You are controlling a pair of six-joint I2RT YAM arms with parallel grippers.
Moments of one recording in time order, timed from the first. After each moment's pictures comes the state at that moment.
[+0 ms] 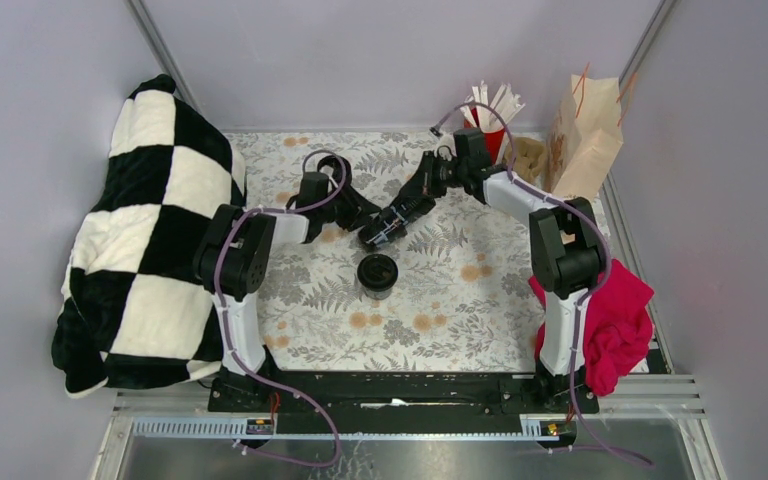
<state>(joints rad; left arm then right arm) -0.29 1.98 1.03 0.36 0.47 -1.05 0.34 2.06 1.47 -0.03 -0.73 0.57</state>
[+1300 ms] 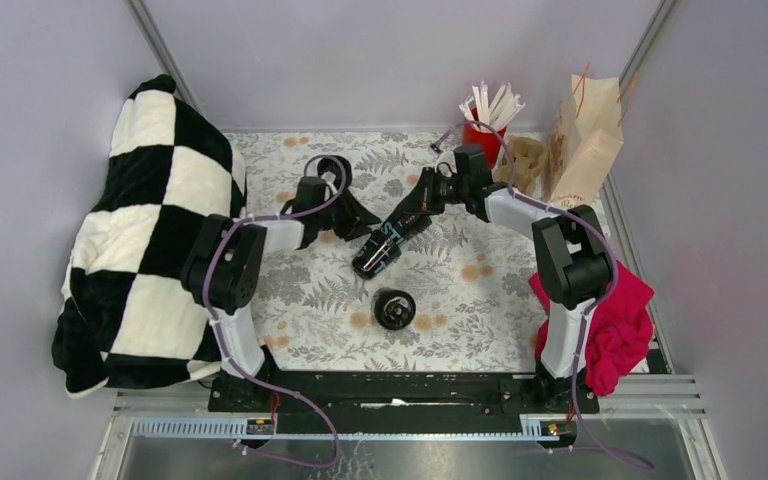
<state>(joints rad) -0.28 1.84 0.92 0.26 0.52 -0.98 0.38 1.96 1.29 0.08 -0.77 0.67</state>
